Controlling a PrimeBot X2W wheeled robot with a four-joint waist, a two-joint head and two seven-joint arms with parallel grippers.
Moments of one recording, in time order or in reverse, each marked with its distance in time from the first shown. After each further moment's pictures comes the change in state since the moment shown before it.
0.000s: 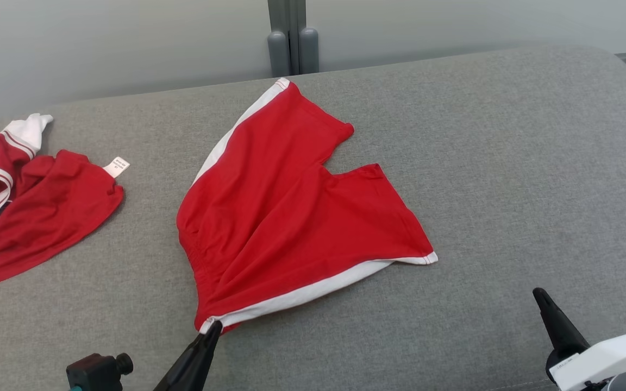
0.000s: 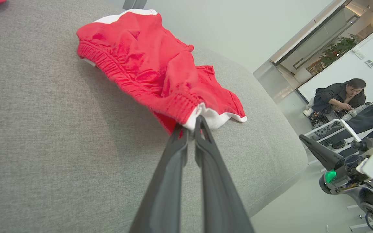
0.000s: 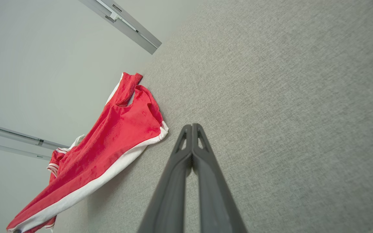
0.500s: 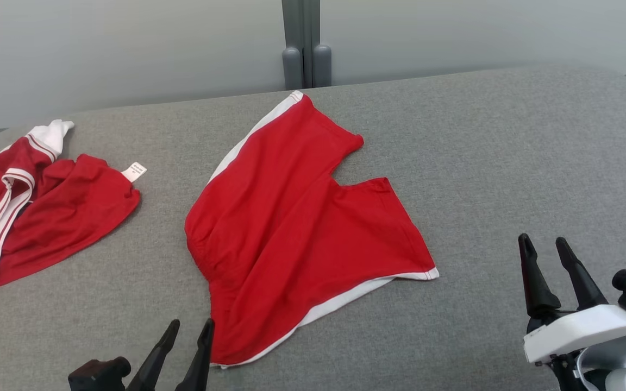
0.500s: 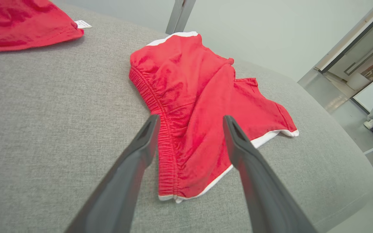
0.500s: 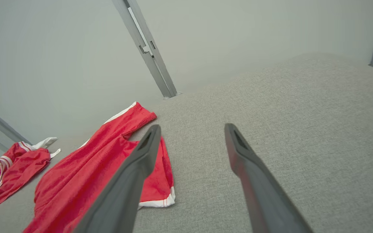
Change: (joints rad) left arm 0.029 -0.151 0.152 0.164 0.229 0.027 -0.002; right arm -0.058 0.250 -0.189 -0.164 -0.631 0.000 0.036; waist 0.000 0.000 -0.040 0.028
